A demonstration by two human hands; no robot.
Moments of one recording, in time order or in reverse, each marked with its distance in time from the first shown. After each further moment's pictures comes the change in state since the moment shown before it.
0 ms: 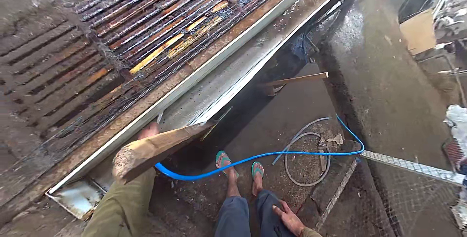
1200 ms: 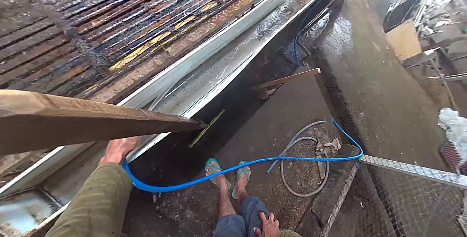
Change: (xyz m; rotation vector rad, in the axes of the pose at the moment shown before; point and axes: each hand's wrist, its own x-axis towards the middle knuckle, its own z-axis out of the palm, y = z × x) left_hand -0.039 0.000 -0.012 0.242 -0.098 0.426; right_hand 0.066 0.010 0.056 -0.658 0.027 -0.013
